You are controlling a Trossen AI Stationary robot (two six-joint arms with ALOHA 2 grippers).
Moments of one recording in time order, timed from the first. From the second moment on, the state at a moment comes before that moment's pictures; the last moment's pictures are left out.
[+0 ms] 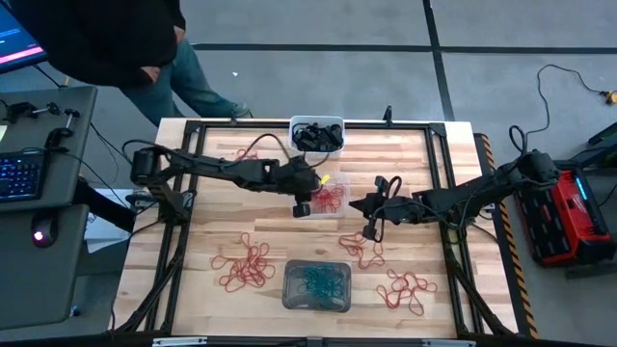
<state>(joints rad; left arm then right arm) 0.09 1.74 1.17 -0.25 -0.16 0.11 0.23 1.21 0.52 0.13 0.48 0.12</state>
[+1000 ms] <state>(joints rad) 0.34 1.18 0.76 -0.52 -0.27 0.06 0.20 1.37 0.53 0.38 0.48 0.10</state>
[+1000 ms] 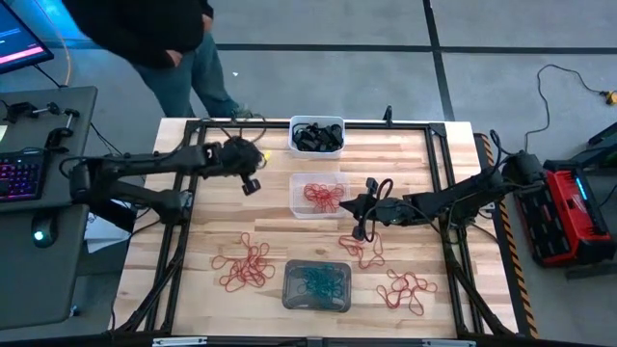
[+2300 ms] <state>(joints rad) 0.82 1.62 0.76 -0.26 -0.05 0.00 0.20 1.37 0.53 0.33 0.46 0.13</state>
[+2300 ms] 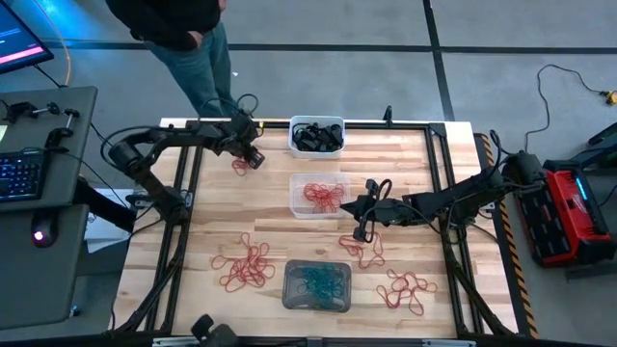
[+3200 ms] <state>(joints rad) 0.80 1.39 0.76 -0.27 0.02 0.16 0.20 1.37 0.53 0.32 0.46 0.13</state>
